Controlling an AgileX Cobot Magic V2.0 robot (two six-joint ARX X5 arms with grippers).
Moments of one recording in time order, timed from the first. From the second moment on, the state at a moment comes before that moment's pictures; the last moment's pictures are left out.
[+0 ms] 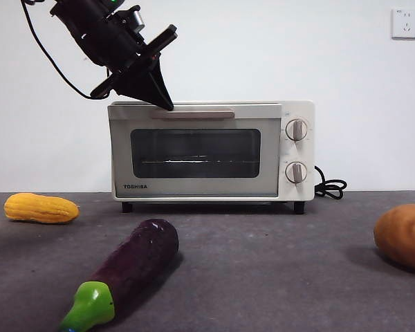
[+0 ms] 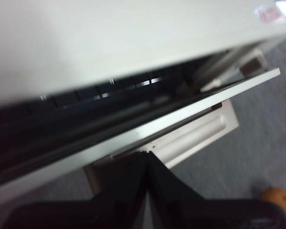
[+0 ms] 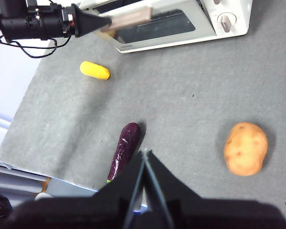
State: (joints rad) left arm -0.32 1.88 1.68 -0.56 0.39 -0.16; right arm -0.03 0.77 1.29 -1.23 -0.59 0.14
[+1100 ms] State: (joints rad) left arm -0.42 1.89 1.67 -0.97 0.10 -0.01; right arm -0.03 0.77 1.29 -1.23 -0.59 0.13
